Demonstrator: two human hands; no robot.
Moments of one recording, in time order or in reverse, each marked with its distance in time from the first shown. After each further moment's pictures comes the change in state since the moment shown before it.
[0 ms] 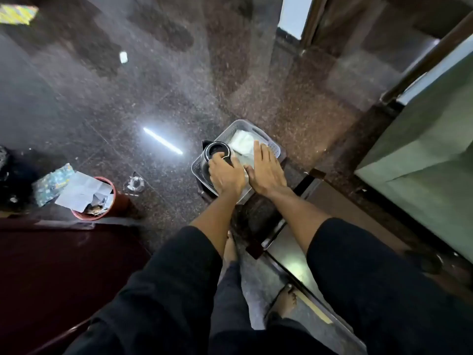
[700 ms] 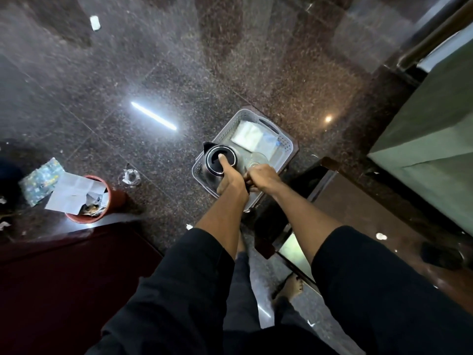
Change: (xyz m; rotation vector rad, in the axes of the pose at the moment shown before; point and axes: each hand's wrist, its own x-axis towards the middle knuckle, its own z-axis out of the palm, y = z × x) left_hand 0.120 -0.049 0.084 -0.546 -0.006 -0.982; right_hand 0.094 -0.011 0.064 0.838 -0.419 0.664
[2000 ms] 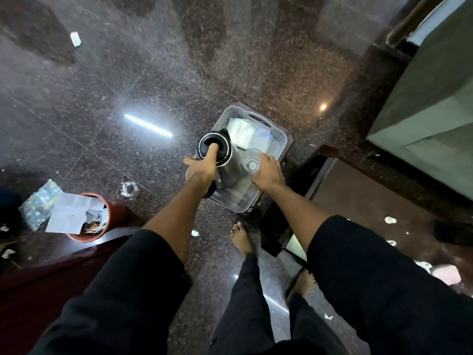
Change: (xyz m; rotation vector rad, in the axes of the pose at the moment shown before) left_hand 0.000 0.075 -0.043 0.698 -0.075 0.517; right_hand 0.032 0.040 -0.005 -0.402 0.290 -0.188
